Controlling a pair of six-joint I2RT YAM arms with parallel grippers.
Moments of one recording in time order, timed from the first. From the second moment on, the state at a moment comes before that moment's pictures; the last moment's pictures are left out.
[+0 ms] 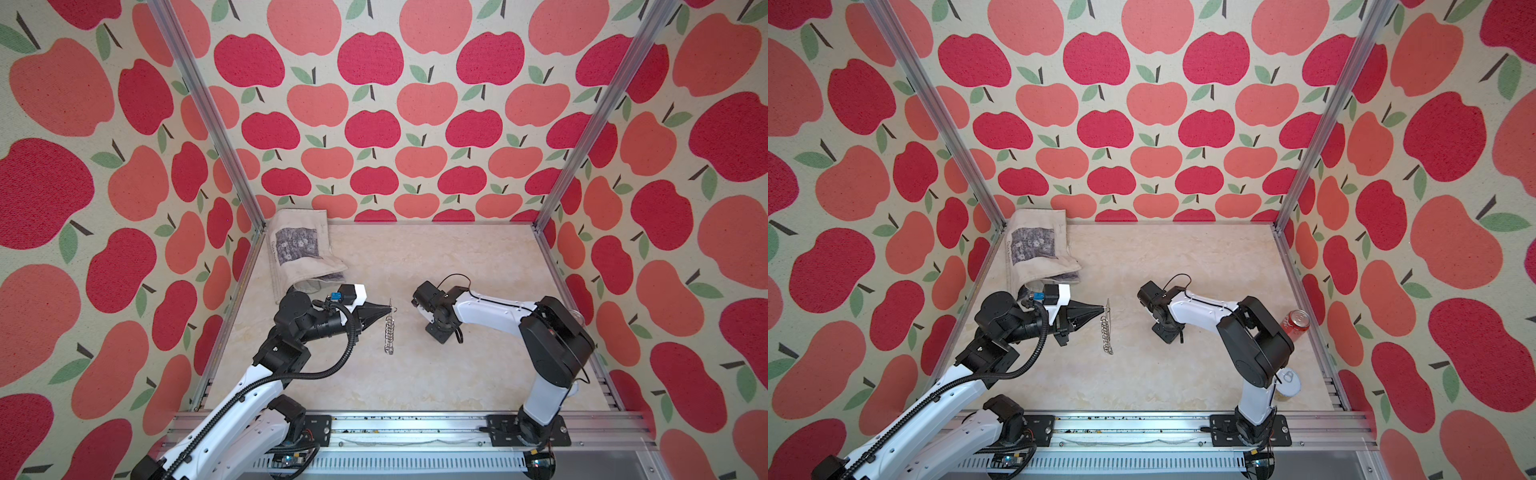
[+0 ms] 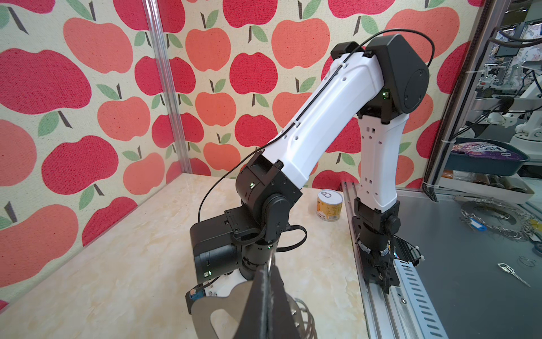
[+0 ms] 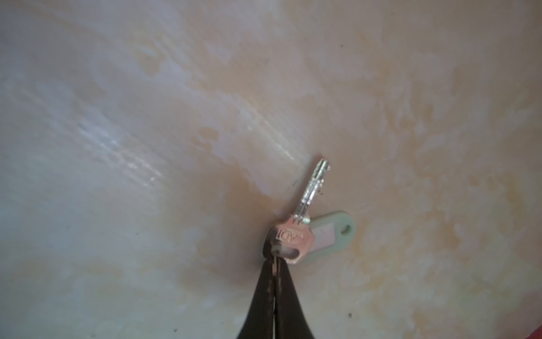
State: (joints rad) left arm -0.52 0.78 0.61 0.19 0.82 0.02; right arm 0.83 1.78 1.10 -0.77 0.25 -0.11
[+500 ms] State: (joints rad) left arm -0.52 0.82 0.68 0.17 0.83 0.05; right arm 0.83 1.31 1.11 -0.78 0.06 -0.24
